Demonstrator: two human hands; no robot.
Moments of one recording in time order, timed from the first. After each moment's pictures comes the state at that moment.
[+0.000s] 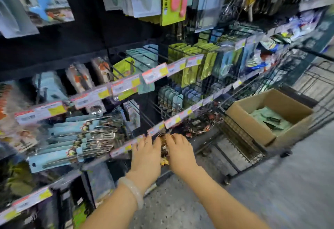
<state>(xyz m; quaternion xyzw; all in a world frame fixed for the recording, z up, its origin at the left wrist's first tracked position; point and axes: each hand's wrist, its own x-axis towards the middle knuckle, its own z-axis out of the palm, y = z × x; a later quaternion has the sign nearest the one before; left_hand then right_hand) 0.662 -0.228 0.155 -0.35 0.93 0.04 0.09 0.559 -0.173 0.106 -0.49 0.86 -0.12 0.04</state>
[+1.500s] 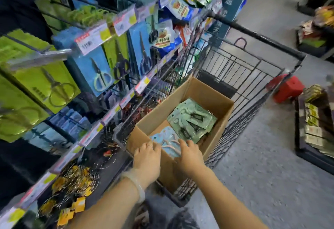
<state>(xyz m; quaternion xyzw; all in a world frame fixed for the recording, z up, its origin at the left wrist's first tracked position) 0.109 -0.153 0.052 -0.14 0.96 0.08 0.22 0.034 -0.026 0.025 -0.20 0.94 -0.04 0.25</state>
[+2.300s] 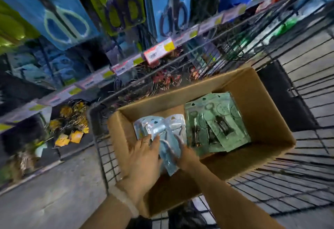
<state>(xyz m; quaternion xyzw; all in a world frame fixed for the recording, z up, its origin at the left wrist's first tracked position) -0.019 -0.108 -0.029 -0.39 0.87 0.18 0.24 -0.135 -0.020 -0.176 -0.27 0.80 -0.04 0.54</state>
